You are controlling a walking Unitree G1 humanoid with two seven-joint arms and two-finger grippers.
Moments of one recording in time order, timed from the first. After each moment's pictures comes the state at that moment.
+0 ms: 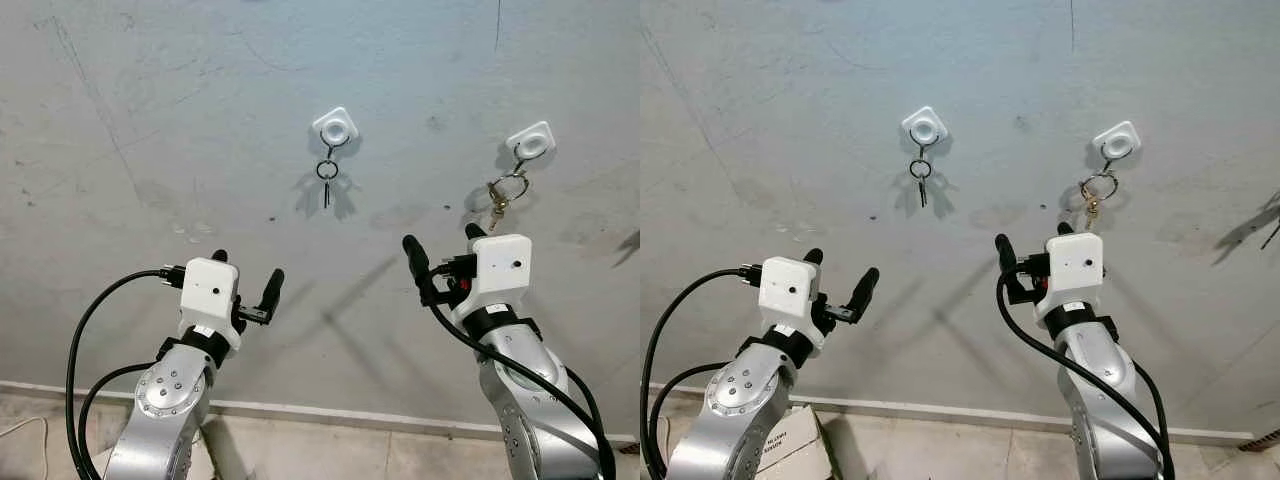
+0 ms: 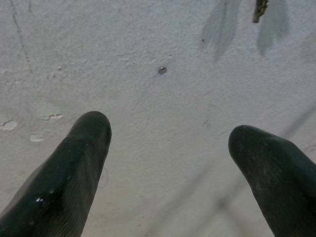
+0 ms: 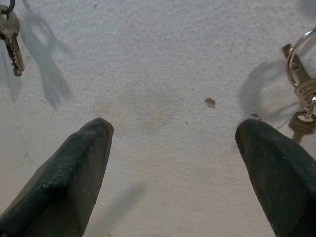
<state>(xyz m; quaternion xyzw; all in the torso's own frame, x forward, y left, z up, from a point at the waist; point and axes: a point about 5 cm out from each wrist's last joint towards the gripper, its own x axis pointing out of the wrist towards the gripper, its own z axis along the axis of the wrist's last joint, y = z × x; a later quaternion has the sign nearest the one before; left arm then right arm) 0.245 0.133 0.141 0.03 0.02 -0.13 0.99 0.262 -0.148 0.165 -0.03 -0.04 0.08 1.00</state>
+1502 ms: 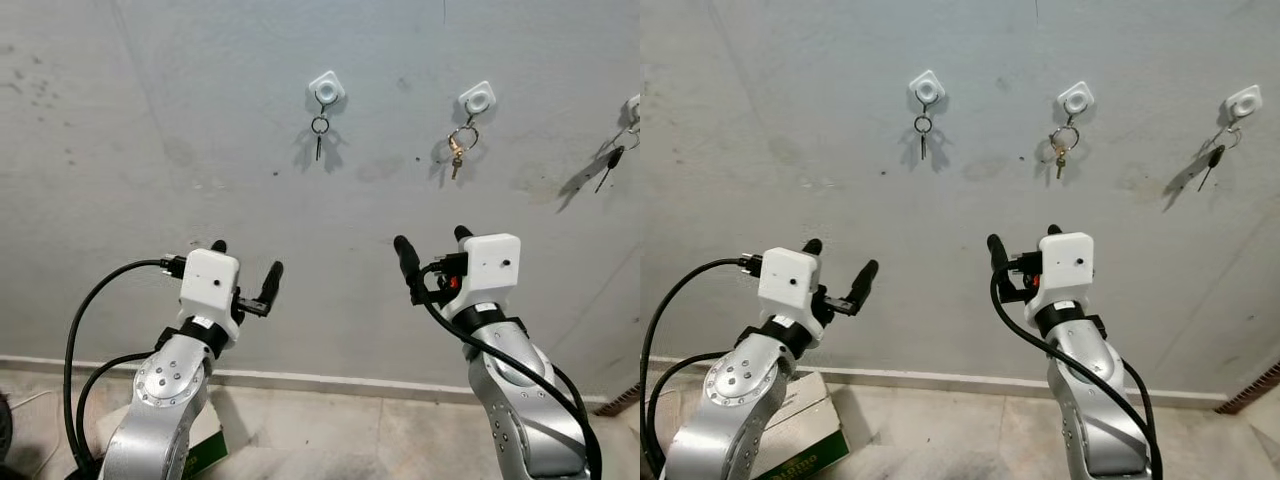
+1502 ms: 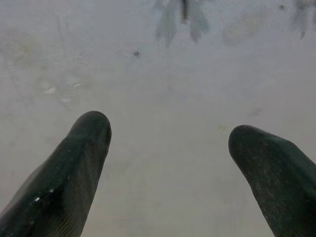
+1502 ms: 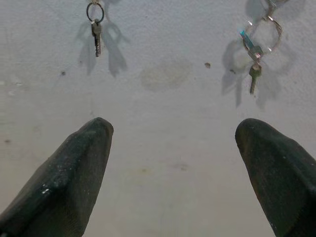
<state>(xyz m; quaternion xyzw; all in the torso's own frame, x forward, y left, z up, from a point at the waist) 0.253 0.132 0.147 0.05 0.01 -0.14 0.99 0.269 -0.144 0.163 -0.02 -0.03 0.08 1.00</state>
